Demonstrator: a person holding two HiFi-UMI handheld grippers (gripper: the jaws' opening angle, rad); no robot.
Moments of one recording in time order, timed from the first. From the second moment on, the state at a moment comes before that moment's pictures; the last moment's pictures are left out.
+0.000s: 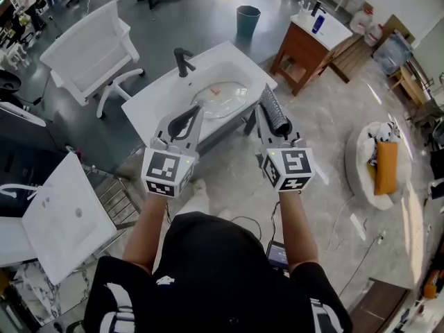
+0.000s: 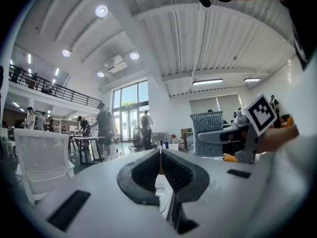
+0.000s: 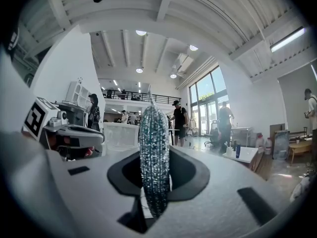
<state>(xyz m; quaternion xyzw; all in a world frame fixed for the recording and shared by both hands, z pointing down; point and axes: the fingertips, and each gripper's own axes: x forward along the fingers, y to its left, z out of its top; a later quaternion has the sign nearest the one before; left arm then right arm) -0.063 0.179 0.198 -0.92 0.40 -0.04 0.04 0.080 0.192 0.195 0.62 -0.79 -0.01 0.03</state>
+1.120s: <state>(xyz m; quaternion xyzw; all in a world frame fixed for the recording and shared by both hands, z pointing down) -0.042 0.012 0.195 -0.93 0.37 -0.04 0.02 0.089 0.035 0.192 0.63 -0.78 -0.01 0.07</state>
